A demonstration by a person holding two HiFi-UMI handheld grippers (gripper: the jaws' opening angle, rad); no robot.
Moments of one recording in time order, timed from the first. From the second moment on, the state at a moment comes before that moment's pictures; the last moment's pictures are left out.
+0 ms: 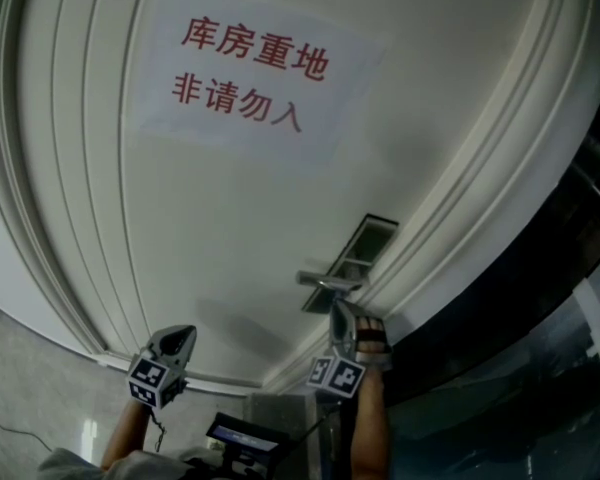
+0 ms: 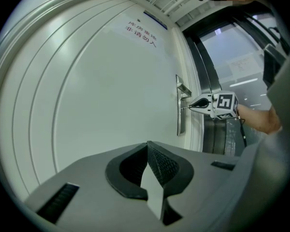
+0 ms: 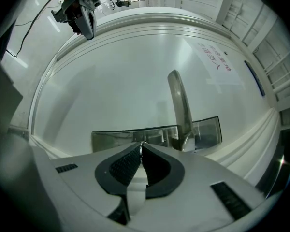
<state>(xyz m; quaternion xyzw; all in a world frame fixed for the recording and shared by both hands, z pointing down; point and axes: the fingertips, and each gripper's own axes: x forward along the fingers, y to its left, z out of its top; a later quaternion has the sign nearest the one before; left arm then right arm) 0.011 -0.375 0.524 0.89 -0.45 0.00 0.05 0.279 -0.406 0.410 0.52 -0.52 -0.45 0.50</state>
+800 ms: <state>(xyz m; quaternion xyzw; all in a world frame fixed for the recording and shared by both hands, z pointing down) 0.008 -0.374 0.525 0.89 -0.45 0.00 0.05 0.280 -0.406 0.411 0.51 -0.52 -0.46 0.51</state>
